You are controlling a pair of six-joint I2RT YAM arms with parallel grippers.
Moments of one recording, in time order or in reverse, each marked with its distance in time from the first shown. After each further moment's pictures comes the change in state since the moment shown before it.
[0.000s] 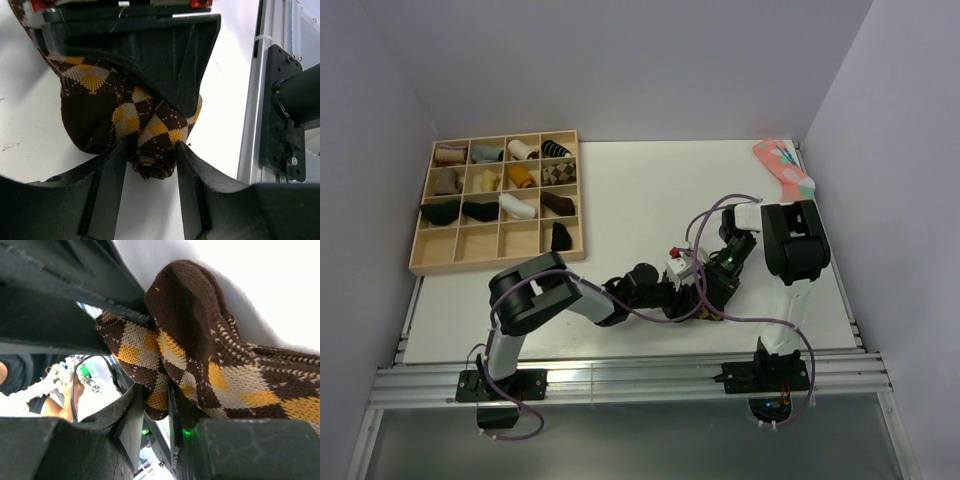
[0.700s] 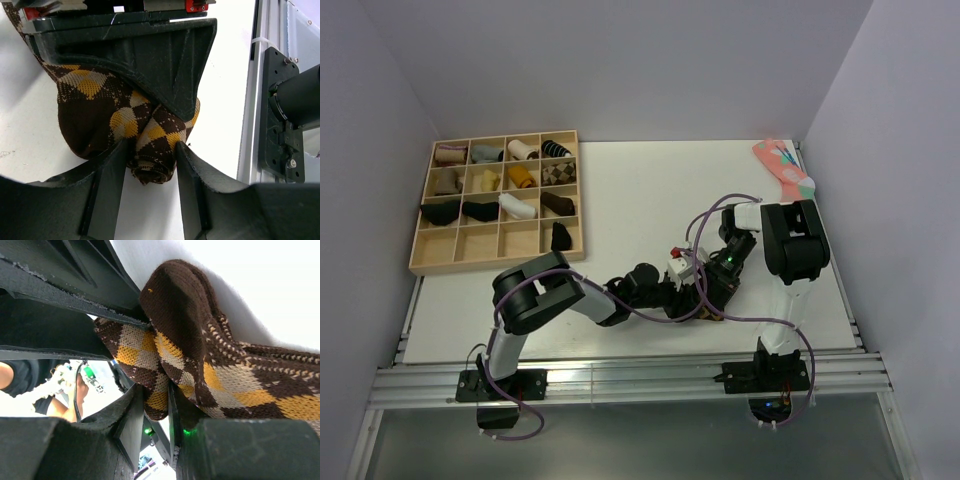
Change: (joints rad) left arm 0.004 0.026 0.011 0.030 0.016 -0.006; right arm 0.000 0.007 0.006 -0.002 0.008 0.029
